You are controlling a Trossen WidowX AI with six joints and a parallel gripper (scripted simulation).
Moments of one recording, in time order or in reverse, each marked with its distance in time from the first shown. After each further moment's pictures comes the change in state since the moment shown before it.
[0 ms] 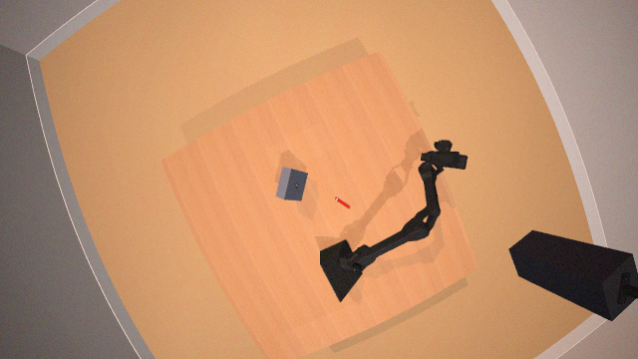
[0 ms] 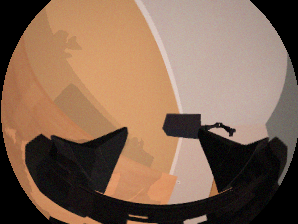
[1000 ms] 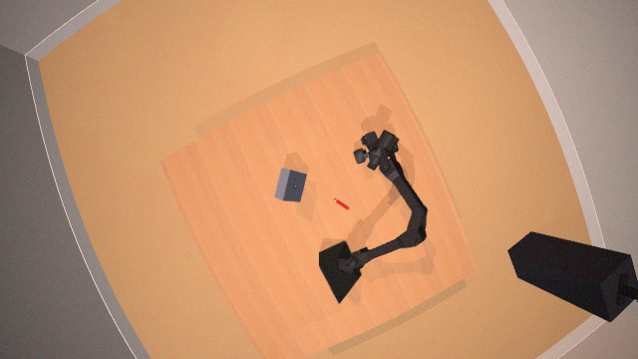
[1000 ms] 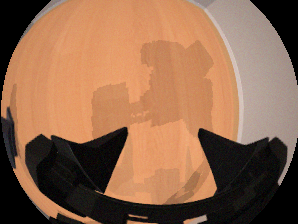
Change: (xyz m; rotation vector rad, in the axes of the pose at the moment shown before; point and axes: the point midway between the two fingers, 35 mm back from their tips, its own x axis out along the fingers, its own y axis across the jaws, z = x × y) arm -0.319 0.188 0.011 -0.316 -0.426 0.843
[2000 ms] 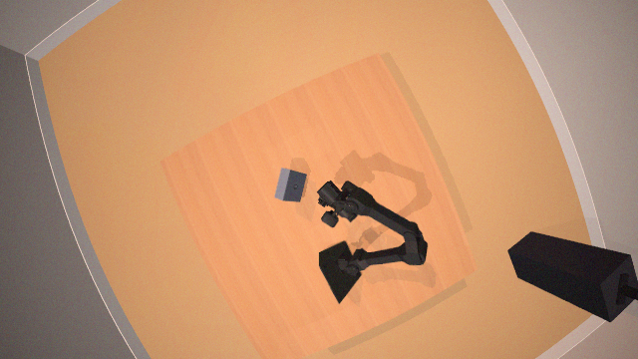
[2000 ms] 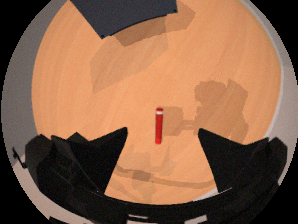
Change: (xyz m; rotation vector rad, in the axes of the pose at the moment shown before) arm -0.182 0.204 -0.129 -0.624 0.141 0.459
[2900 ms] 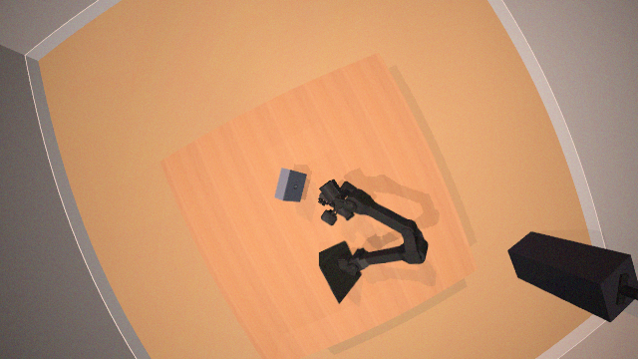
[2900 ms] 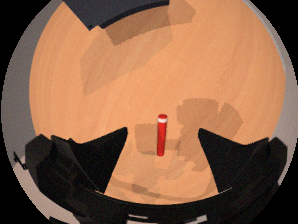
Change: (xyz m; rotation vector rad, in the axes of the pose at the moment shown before) arm 0.036 0.002 -0.001 0.009 -0.004 0.012
